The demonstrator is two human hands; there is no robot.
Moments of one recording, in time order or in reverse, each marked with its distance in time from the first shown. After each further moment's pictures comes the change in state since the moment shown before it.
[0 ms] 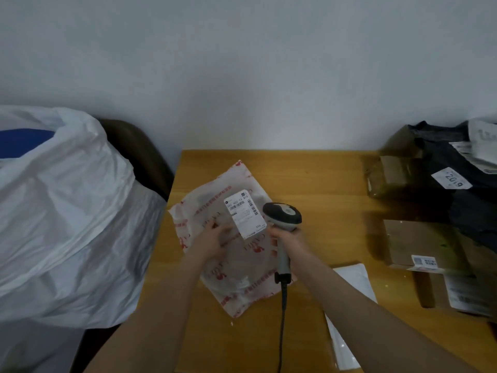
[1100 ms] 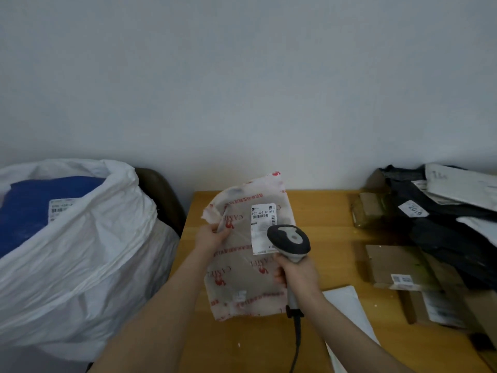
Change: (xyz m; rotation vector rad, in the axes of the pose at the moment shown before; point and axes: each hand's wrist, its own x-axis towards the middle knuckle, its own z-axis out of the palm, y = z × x) left_hand -0.043 0.042 -0.090 -0.869 0.300 -0.150; right_hand -0.111 -0.011 -0.015 -0.127 0.073 -0.377
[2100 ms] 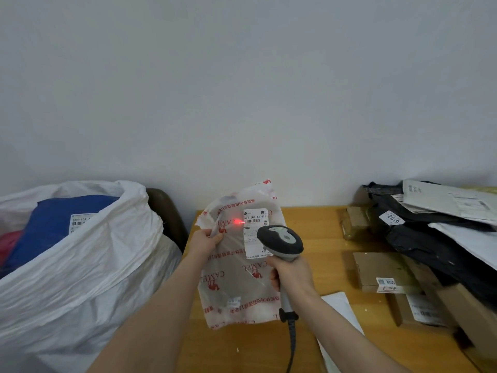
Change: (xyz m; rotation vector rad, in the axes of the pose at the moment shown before) left_hand -0.041 0.020 -0.021 0.030 0.080 0.082; right_hand -0.064 -0.040 -0.017 0.071 -0.066 -0.022
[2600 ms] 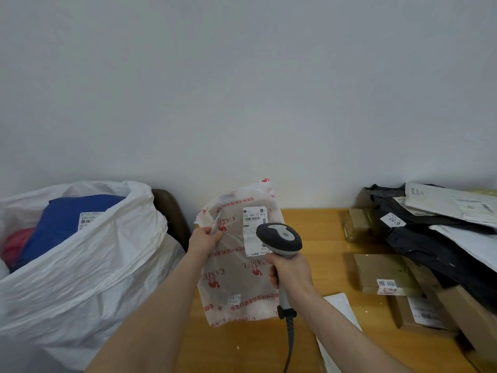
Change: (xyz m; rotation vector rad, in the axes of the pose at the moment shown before) left_hand -0.010 0.006 -0.009 -0.006 0.029 0.019; right_hand -0.005 -0.002 -0.002 0.067 -0.033 -0.007
